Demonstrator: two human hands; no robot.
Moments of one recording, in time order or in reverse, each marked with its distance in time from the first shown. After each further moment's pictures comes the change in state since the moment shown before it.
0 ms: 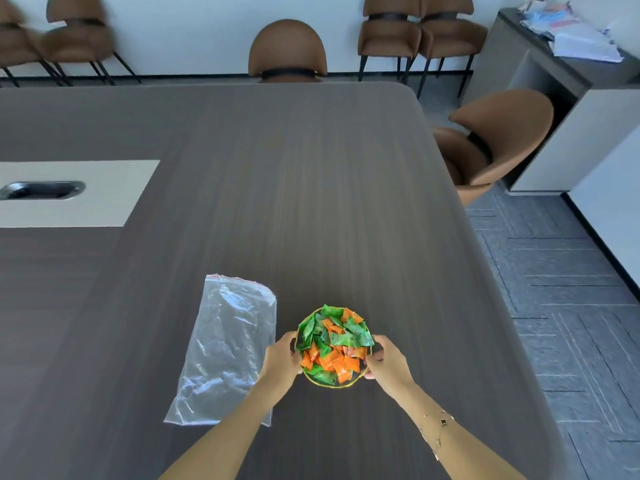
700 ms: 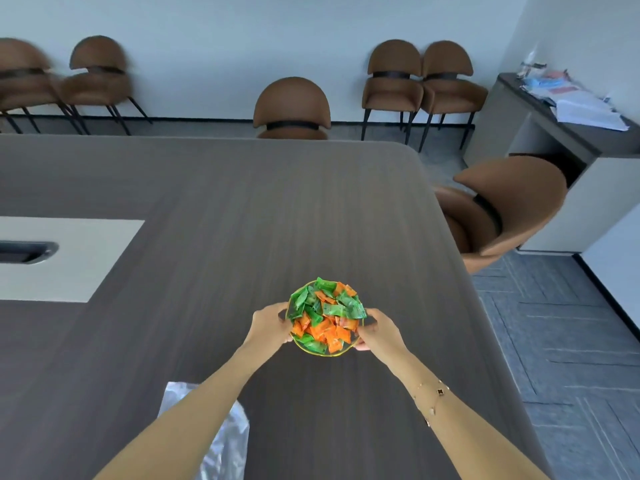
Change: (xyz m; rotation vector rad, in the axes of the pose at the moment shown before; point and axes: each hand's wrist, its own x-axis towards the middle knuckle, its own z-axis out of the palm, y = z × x) left_hand 0.177 0.172 -0.096 -0.010 0.123 0.093; right_hand 0.184 -0.177 -0.089 0.032 0.015 -0.127
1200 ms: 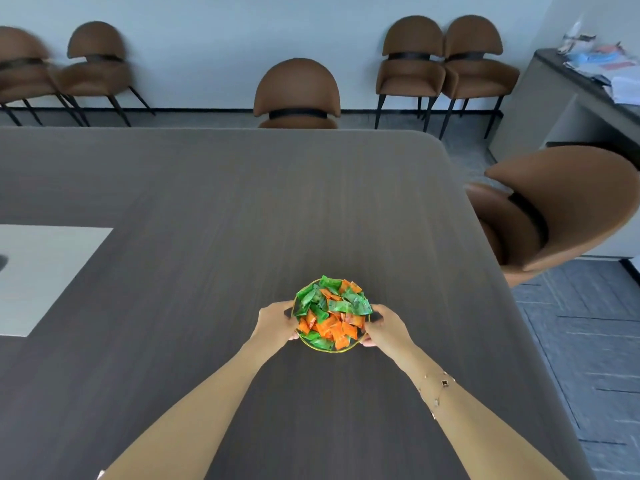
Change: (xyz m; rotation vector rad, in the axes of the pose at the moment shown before) left_hand 0.164 -0.003 0.041 0.031 -0.024 -0.074; right_hand 0.171 0.003 0.000 -0.010 -0.033 -0.008
